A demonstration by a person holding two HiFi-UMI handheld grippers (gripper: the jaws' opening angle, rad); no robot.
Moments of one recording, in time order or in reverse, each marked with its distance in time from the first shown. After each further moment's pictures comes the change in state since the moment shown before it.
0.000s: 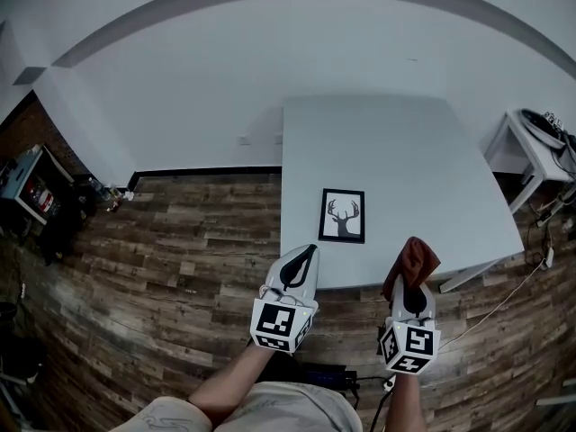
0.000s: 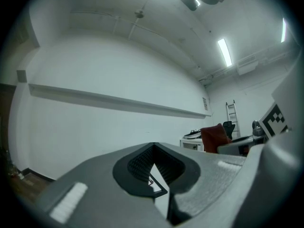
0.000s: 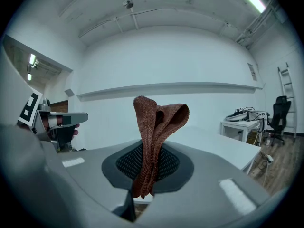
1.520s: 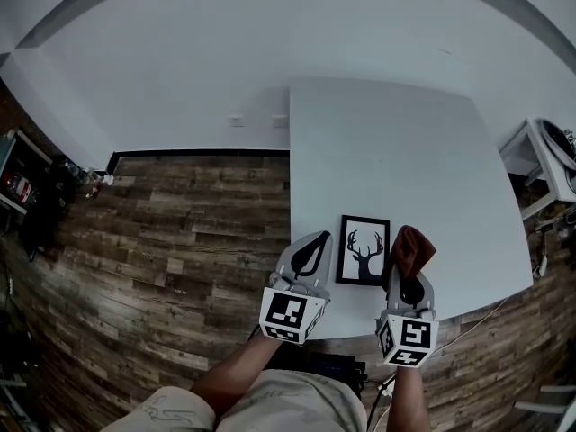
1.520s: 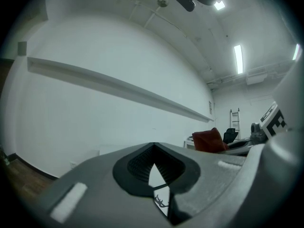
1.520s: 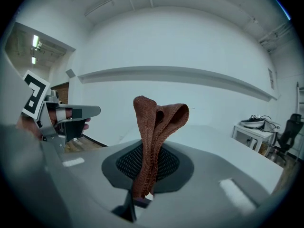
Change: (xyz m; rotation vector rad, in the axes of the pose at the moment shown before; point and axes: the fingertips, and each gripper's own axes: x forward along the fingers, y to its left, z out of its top) left arm 0.151 0.148 -0.041 -0.129 0.033 -0.035; right arm 0.211 0.064 0.005 -0.145 0.143 0.037
